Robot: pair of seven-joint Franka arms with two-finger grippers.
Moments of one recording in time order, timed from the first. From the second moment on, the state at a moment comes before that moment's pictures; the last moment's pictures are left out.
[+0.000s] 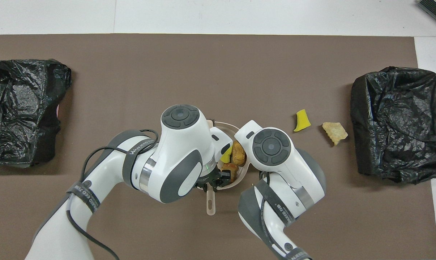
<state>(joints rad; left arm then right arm) -0.50 0.22 -0.17 -1.81 -0.35 1.73 -0.52 0.45 0.15 0.06 -2.06 -0.16 2.12 -0.88</state>
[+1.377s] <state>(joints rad) -0.60 0.00 -0.19 -2.17 -0.42 1.77 -0.67 0.12 0.07 0.05 -1.75 -0.16 1.76 -1.25</state>
